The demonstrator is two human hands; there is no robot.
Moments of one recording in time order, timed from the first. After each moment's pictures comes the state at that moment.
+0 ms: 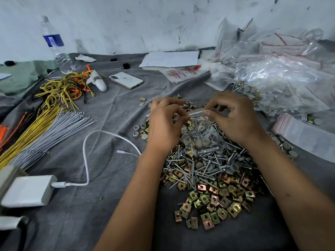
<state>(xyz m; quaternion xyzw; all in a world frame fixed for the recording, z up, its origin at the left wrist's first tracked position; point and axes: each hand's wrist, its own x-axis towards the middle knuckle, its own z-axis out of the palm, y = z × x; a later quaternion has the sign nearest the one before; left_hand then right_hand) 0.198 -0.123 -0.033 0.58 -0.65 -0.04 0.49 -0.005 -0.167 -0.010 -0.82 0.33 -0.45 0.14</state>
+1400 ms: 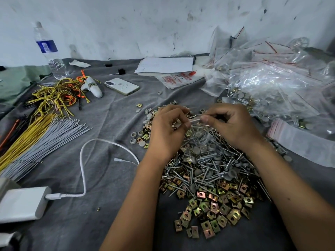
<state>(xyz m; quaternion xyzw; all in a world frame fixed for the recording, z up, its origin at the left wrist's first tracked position) 0.189 -0.113 -0.021 0.53 -0.66 -0.15 0.52 -0.006 -0.164 -0.008 -0.79 0.32 -0.45 0.26</state>
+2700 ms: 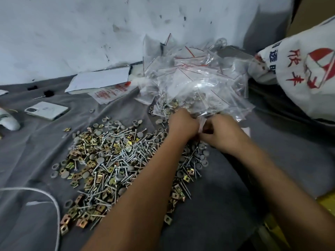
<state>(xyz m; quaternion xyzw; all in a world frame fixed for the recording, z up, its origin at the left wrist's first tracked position) -0.032 -0.194 0.001 0.62 -0.69 -0.27 0.25 -0.166 -0.152 -0.008 -0.73 0.64 -0.21 0.11</state>
